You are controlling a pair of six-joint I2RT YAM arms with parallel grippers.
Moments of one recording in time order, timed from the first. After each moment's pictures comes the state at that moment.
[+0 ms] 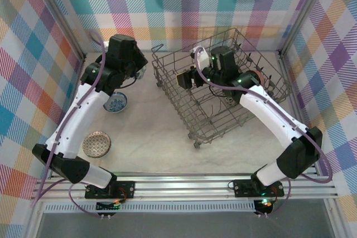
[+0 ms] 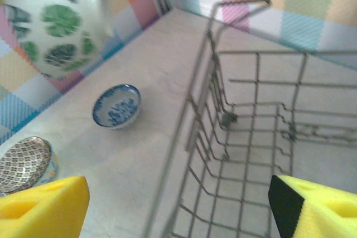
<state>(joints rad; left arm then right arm) -0.49 1.47 1.79 -0.87 -0.29 -0.92 0.61 1.49 1.45 -0.39 -0.33 0.10</state>
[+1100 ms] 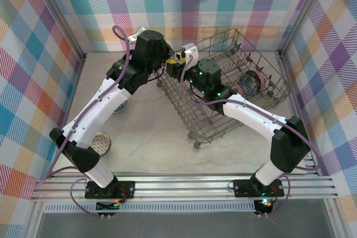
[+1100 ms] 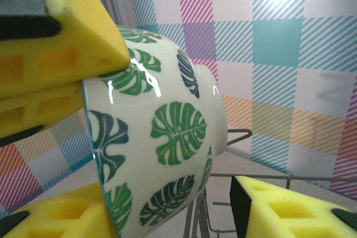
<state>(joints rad) -0.68 1.61 1.92 -0.69 -0.41 -1.05 0.72 1.58 1.27 0.32 0.01 0.14</state>
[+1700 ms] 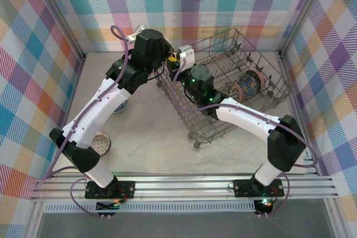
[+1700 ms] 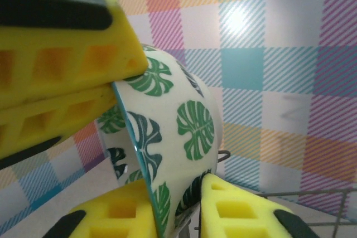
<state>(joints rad) -0.68 1.61 1.93 -0.68 -0.41 -1.08 0.81 1.62 1.26 0.44 0.29 0.08</state>
